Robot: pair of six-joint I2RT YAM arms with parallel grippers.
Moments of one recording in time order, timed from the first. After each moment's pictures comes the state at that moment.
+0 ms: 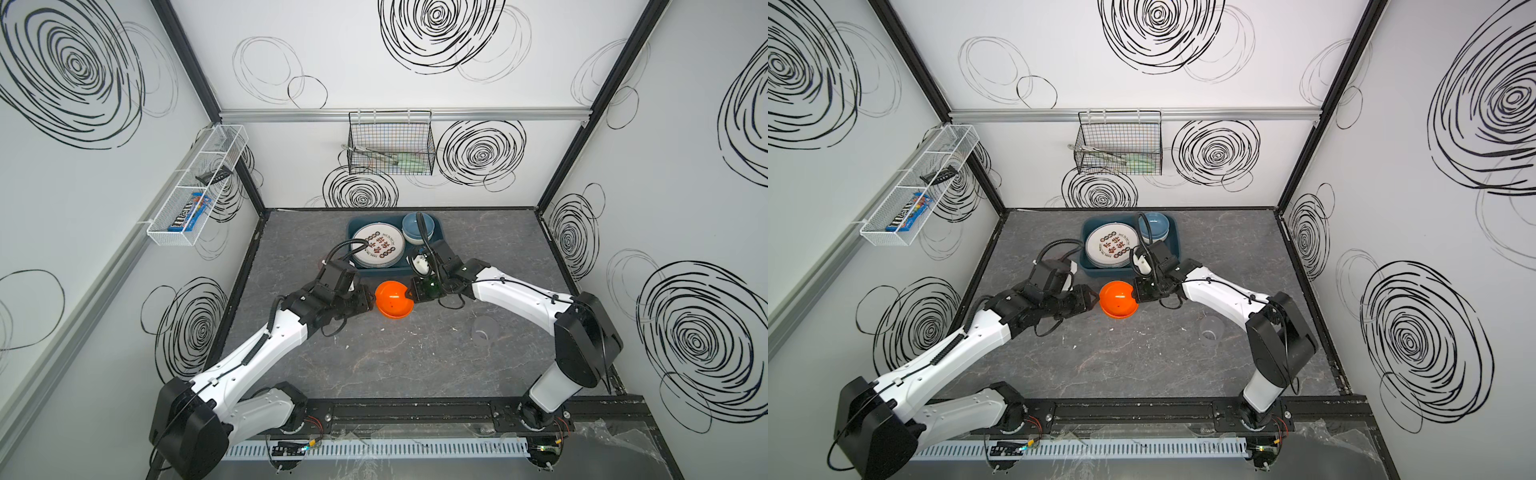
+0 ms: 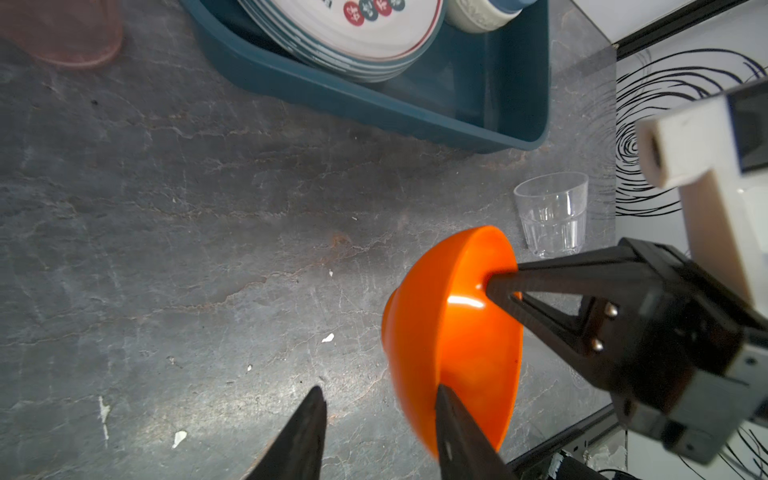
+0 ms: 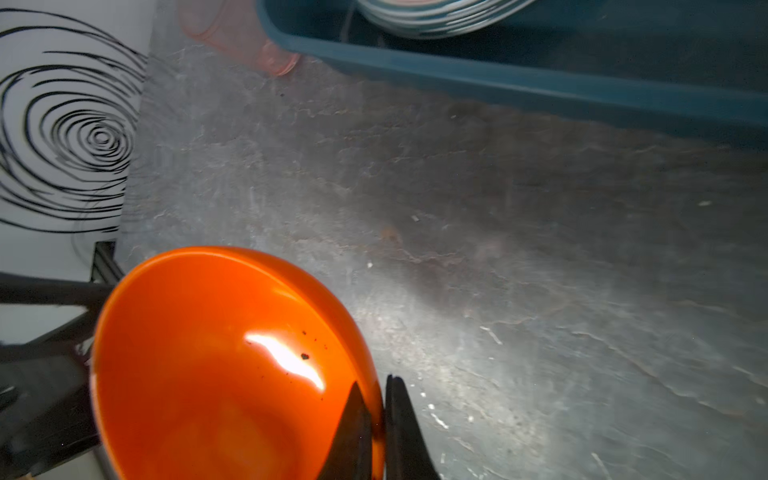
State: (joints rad) left arm -0.51 1.11 0.86 -0.61 0.12 -0.79; right arm 0.70 1.65 1.20 -0.51 -0.30 0.45
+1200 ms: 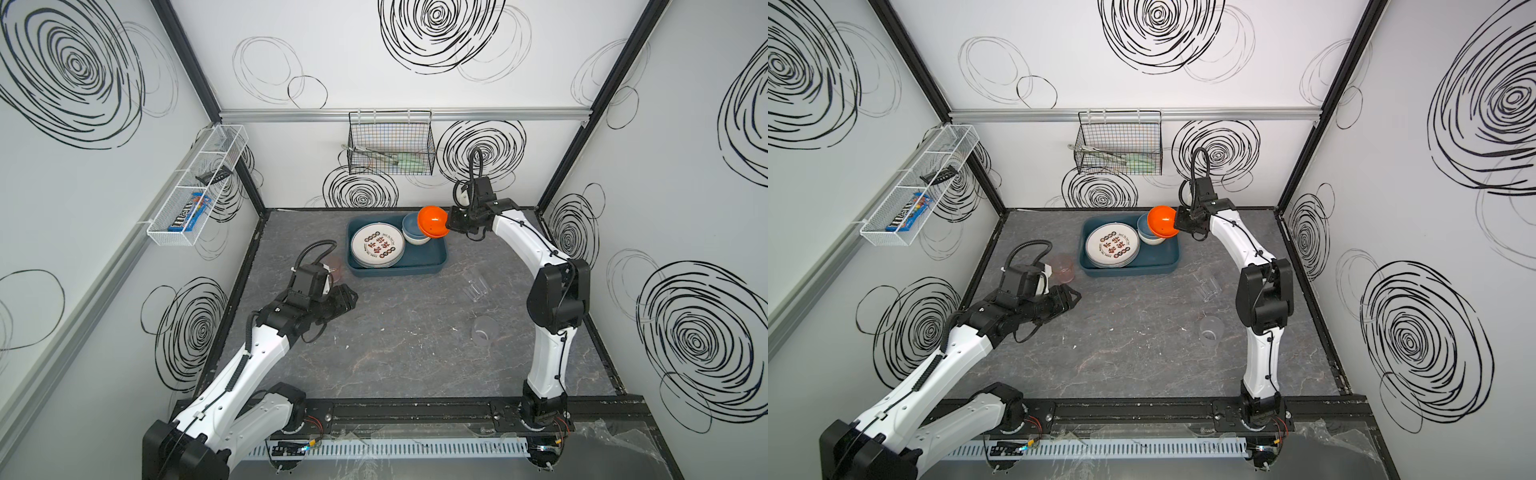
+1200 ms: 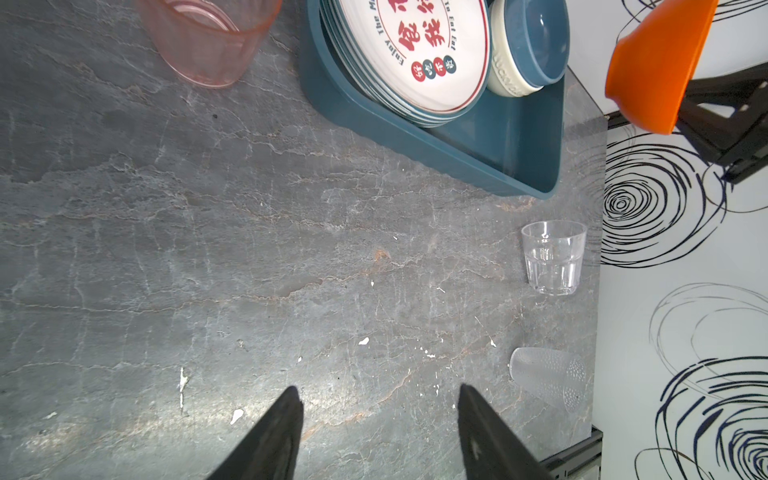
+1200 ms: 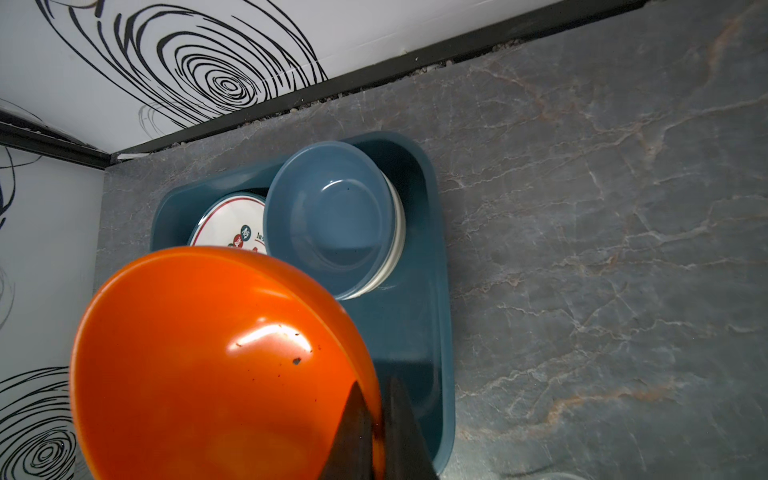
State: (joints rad) left arm -0.32 0.97 0.77 -0.64 0.22 -0.77; right arm 0.30 2.05 1.90 -0.73 -0.20 0.44
